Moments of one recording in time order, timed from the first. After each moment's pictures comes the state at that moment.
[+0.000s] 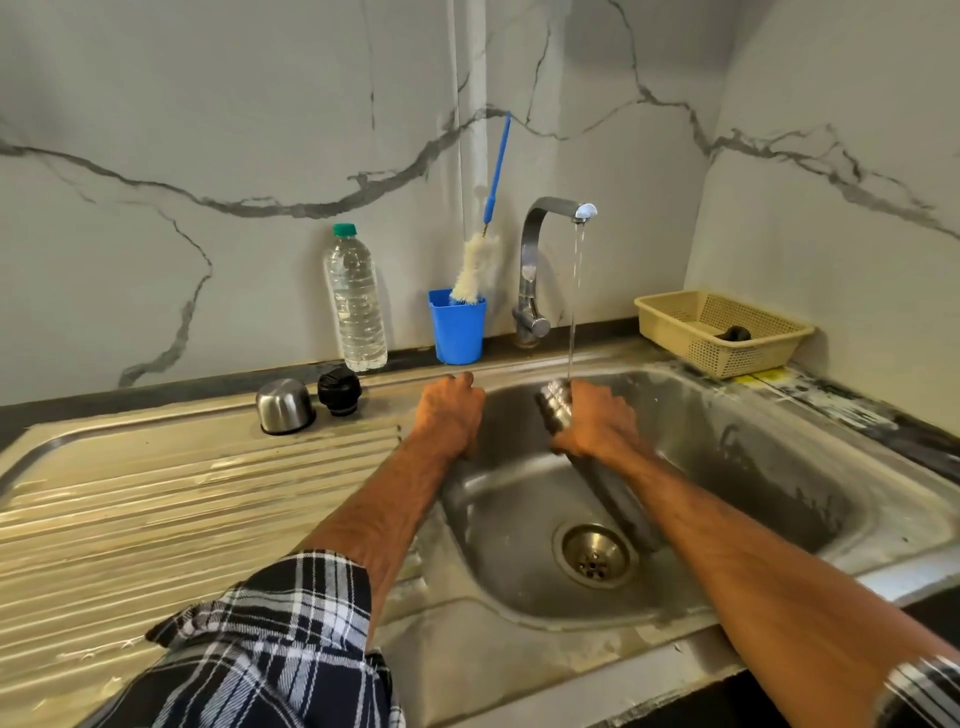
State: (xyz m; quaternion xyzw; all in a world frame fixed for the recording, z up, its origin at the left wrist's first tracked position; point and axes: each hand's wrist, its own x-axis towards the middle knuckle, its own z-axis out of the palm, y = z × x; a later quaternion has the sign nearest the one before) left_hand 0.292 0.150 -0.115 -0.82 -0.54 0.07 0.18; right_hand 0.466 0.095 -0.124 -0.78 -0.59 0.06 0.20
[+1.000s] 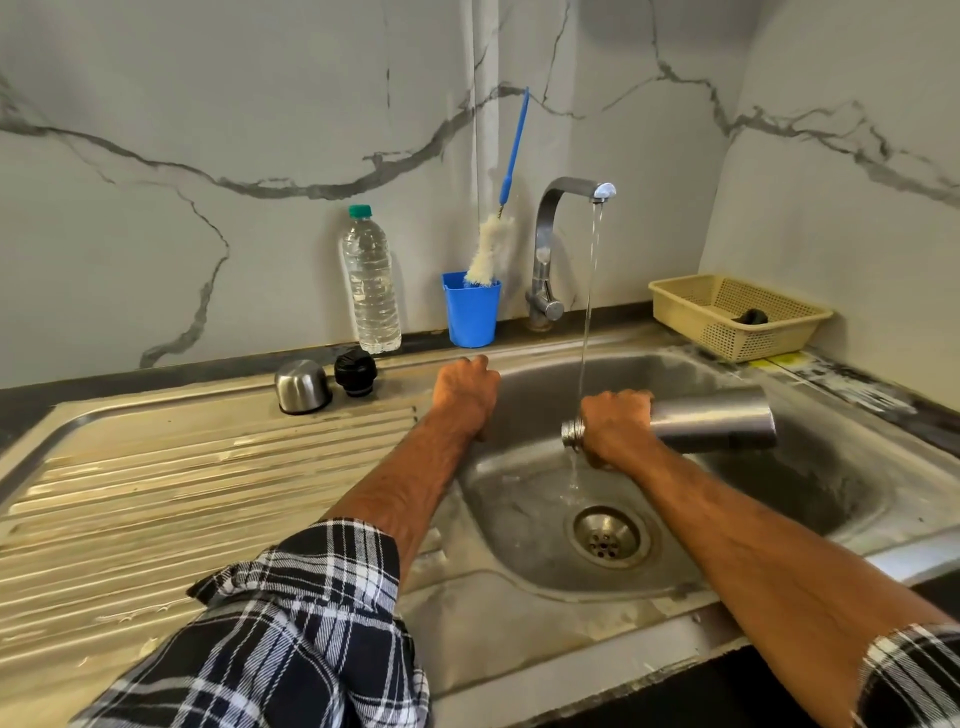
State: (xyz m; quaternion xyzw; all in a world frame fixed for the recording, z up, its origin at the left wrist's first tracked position) left_hand 0.288 0.149 -0.118 -0.82 -0.54 0.08 0.19; right_hand 0.452 0.095 -0.142 -0.79 -0.59 -0.11 -0.15
